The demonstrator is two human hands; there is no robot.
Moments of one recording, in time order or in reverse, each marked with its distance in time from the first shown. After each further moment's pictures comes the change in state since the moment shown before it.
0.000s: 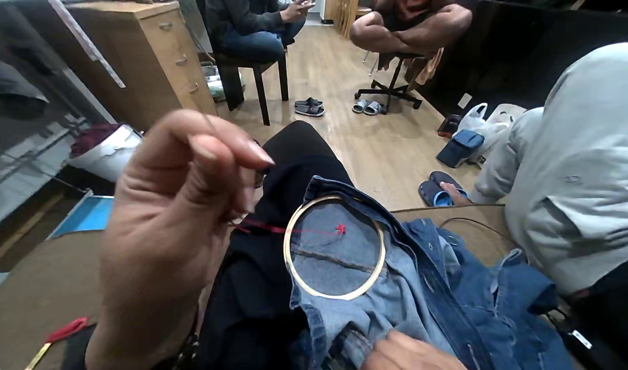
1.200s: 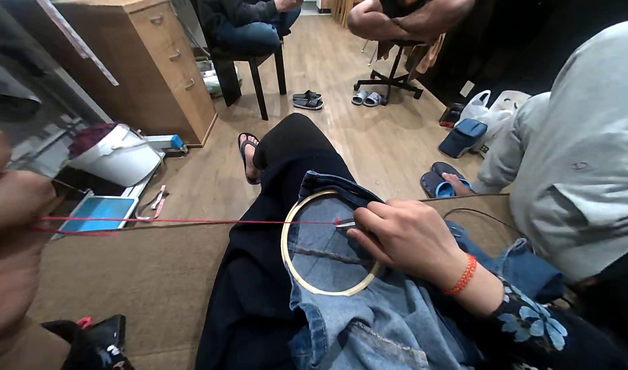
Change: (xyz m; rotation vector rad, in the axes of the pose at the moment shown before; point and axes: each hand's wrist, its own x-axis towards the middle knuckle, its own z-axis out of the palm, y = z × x) left_hand -0.059 0.031 -0.143 0.484 0.233 -0.083; right_hand 0.090 0.120 -0.018 -0.695 0.463 -0.196
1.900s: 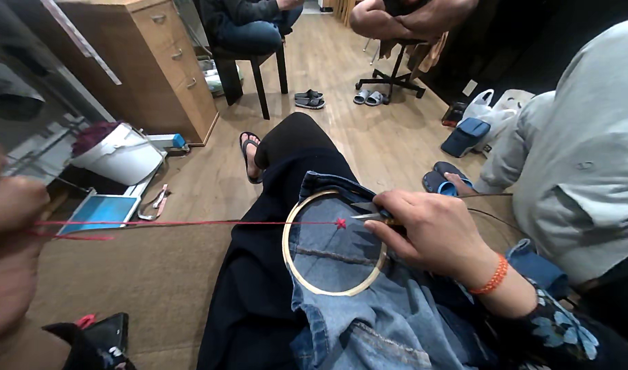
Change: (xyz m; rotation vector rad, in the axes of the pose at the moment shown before) left_hand 0.003 0.002 -0.003 0.070 -0.003 -0.005; right_hand 0.000 0.010 -0.025 0.068 0.035 0.128
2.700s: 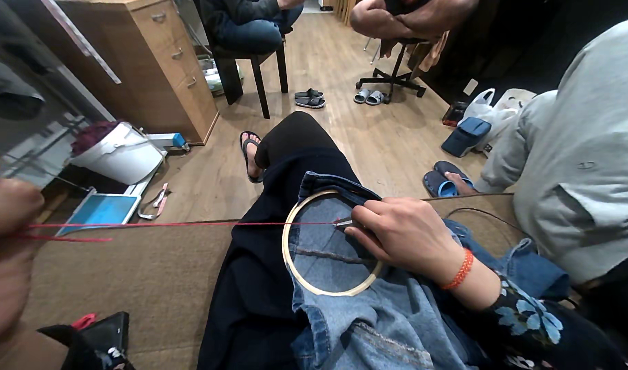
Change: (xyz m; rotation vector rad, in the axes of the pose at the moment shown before) left_hand -0.003 0.004 0.000 0.101 0.066 -0.119; right_hand 0.006 -0.012 0.029 -0.029 -0.059 -0.142
